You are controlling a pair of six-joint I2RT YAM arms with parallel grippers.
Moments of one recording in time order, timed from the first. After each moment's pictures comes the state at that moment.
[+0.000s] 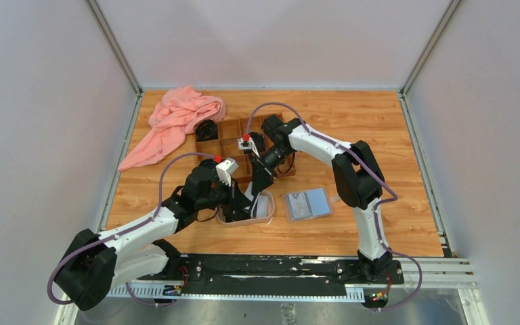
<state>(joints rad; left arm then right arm) -0.61 1.04 0.37 0.19 0.44 -0.43 0.66 2.10 1.67 -1.00 -1.16 -0.71</state>
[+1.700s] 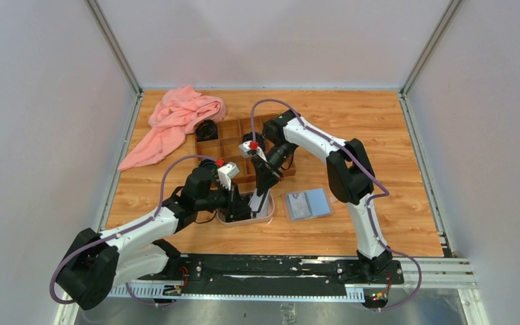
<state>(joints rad) -0.59 1.03 0.35 0.15 0.53 -0.40 0.66 2.19 1.88 -1.53 -1.17 -1.45</state>
